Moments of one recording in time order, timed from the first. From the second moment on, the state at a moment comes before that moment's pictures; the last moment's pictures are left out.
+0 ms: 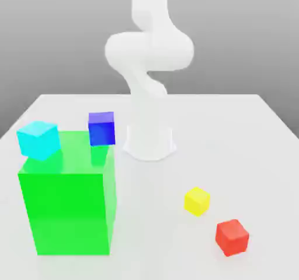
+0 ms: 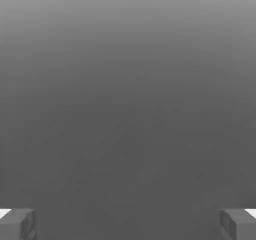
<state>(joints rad) 0.01 -0.71 0.03 -2.33 0.00 2.34 0.81</state>
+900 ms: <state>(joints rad) 0.19 0.28 0.20 -2.56 -0.17 2.83 1.01</state>
